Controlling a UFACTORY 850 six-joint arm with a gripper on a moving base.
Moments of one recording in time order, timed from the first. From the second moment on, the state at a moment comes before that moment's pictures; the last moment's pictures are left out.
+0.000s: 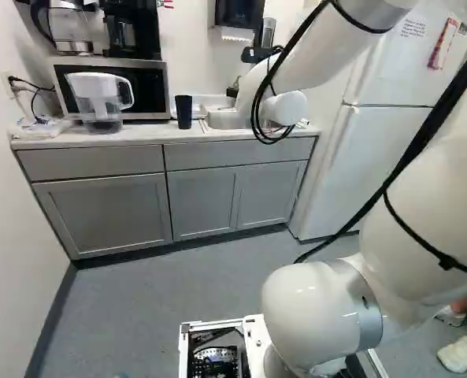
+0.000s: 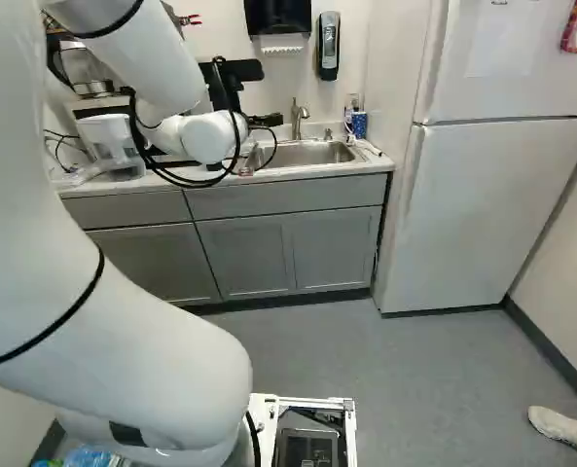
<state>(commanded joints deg) 2.1 8.4 -41.2 0.0 37.2 0.0</state>
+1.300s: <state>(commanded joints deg) 3.6 8.1 -49.3 0.0 28.6 0.0</state>
